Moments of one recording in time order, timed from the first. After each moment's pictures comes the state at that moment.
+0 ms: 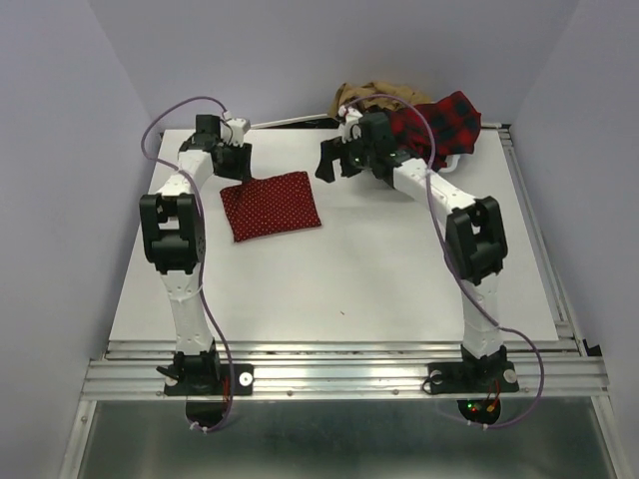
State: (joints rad) left arm -0.02 2.16 1.78 -0.52 0.32 0.19; right arm 0.46 2.19 1.88 -0.25 -0.36 0.12
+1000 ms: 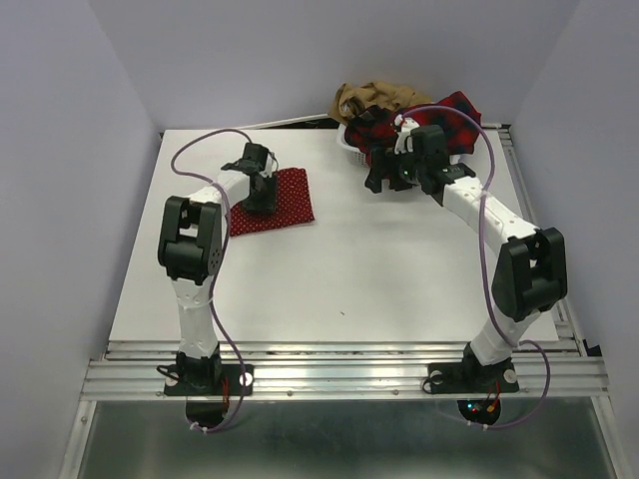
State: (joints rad) left arm -0.25 2.07 1.52 -0.53 -0.08 -0.14; right arm 0.32 1.73 1.43 -0.30 -0.22 0.15
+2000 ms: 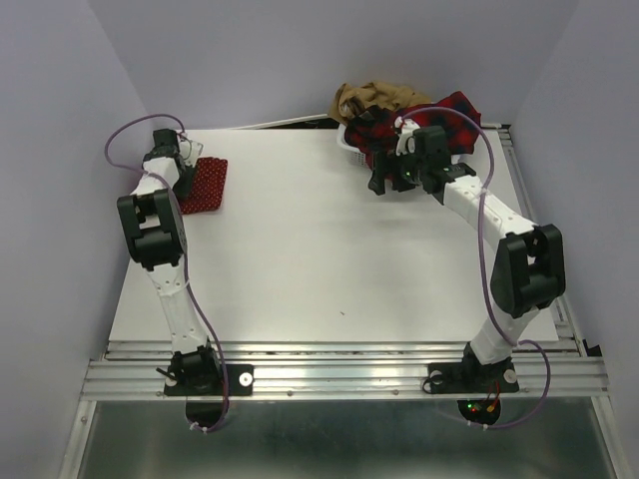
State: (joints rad) left arm 0.21 2.29 1.85 -0.58 -0.10 0.50; right arm 0.29 1.74 1.43 -0.31 -0.24 0.09
